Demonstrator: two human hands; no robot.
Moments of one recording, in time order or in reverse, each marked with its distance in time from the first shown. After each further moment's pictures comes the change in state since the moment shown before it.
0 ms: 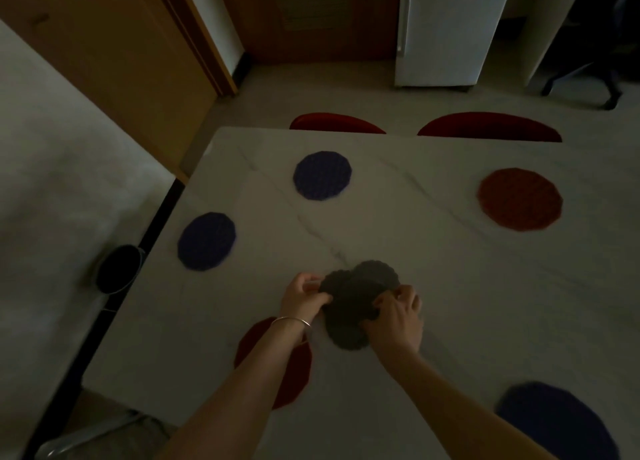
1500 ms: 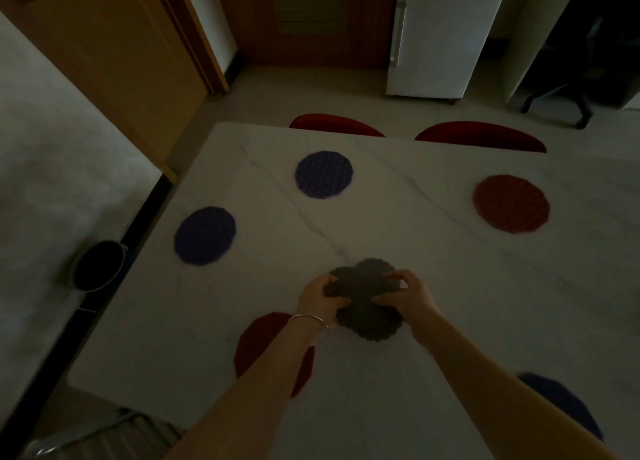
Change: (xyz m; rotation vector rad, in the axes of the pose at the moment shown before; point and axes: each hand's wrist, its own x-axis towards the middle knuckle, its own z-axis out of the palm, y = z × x) left_hand -0.019 0.007 0.008 0.194 -0.183 0.158; right_hand 0.030 0.008 -0.029 0.816 -0.254 0.204
